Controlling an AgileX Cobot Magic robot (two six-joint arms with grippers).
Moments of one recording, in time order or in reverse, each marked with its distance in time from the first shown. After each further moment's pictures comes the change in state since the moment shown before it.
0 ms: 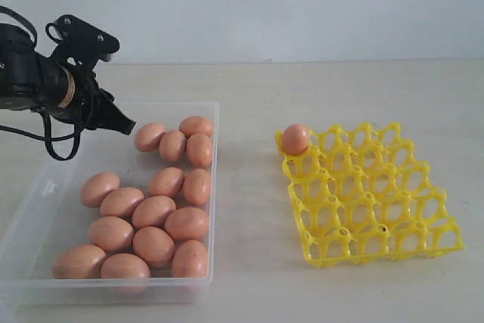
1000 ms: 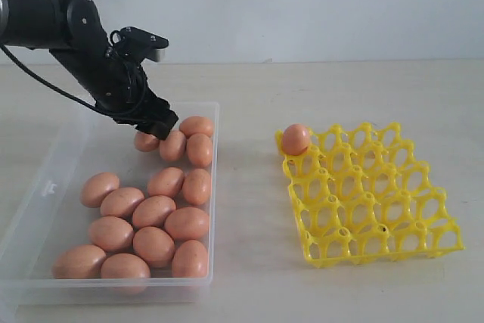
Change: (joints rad) left arm 0.000 0.234 -0.414 -1.220 0.368 1.183; right arm 0.000 0.000 0.000 0.000 0.000 0.000
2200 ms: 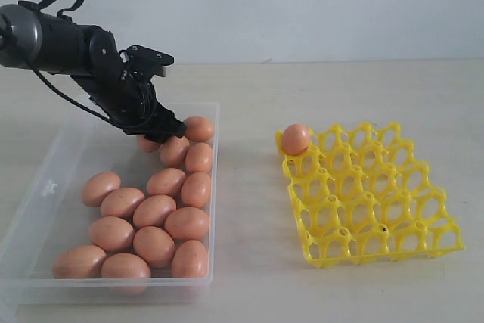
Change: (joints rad) left arm 0.002 0.117 -0.025 0.013 -0.125 -0.076; right arm 0.000 0.000 0.000 0.000 0.000 0.000
